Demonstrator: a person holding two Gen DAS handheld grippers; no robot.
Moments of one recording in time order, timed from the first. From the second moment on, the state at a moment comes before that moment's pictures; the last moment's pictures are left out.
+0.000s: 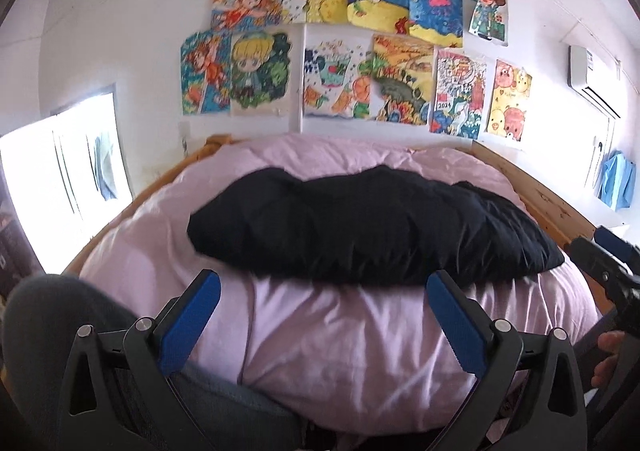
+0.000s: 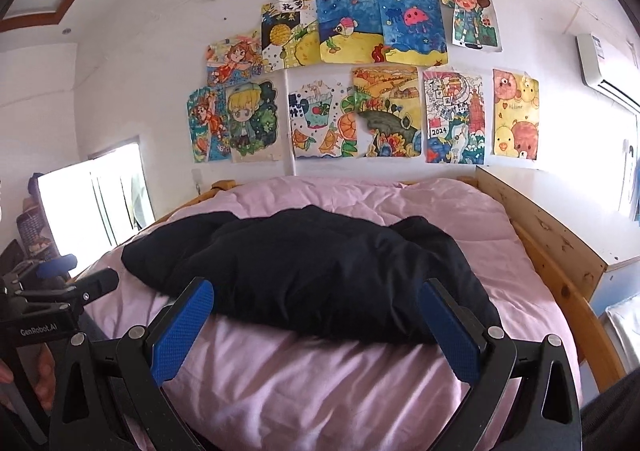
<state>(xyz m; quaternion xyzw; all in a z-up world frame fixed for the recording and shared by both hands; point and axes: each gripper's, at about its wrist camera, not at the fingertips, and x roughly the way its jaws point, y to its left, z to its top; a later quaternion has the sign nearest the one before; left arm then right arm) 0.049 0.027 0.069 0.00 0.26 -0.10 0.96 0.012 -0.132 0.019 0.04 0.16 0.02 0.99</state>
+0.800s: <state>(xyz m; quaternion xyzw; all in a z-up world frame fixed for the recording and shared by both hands) 0.036 0.011 0.049 0.03 0.27 -0.10 0.96 0.016 -0.130 -0.015 0.05 0.24 -0.02 0.97</state>
